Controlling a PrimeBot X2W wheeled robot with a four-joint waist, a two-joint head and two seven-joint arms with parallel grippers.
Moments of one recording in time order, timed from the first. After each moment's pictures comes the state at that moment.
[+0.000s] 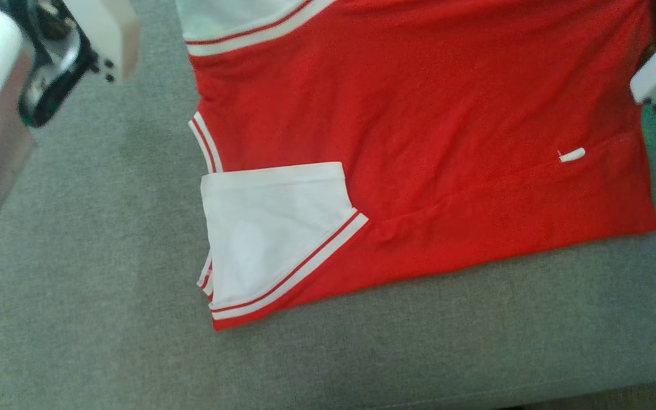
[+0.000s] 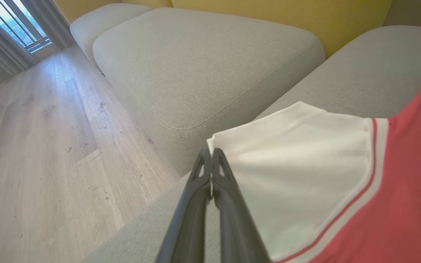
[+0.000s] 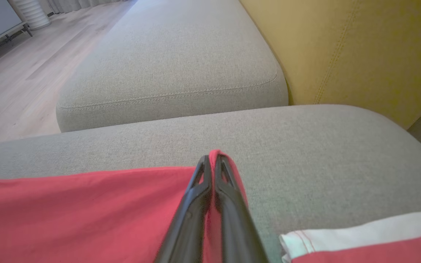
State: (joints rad) left arm -1.24 0.56 -0.94 0.45 -0.70 -0.10 0.26; right arm -0.89 -0.40 0.22 0.74 0.52 0.13 0.11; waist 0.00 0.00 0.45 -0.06
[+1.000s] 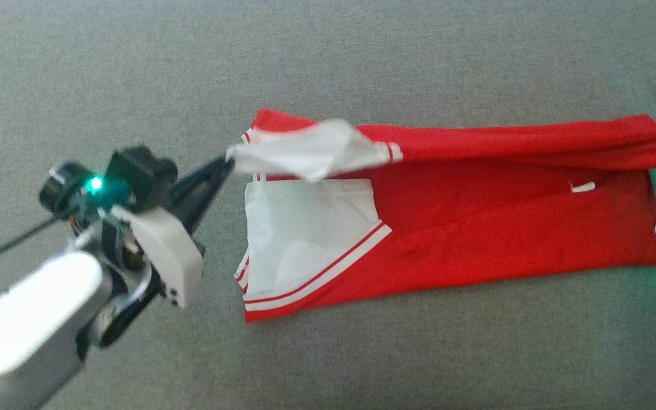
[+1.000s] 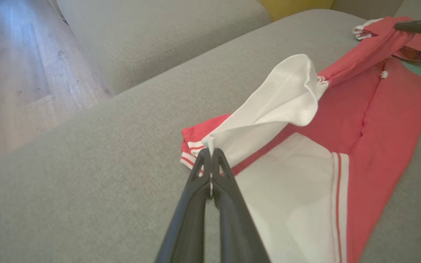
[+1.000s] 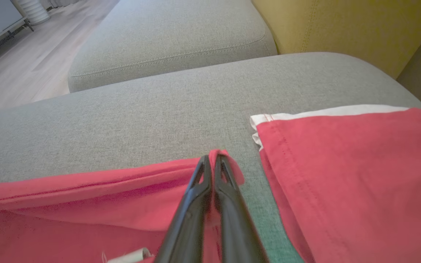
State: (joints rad) left arm -0.73 0.75 -1.00 -0.09 -0.81 0.12 0.27; right arm -0.39 -0.46 0.03 0.45 0.56 0.13 0.15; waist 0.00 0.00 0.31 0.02
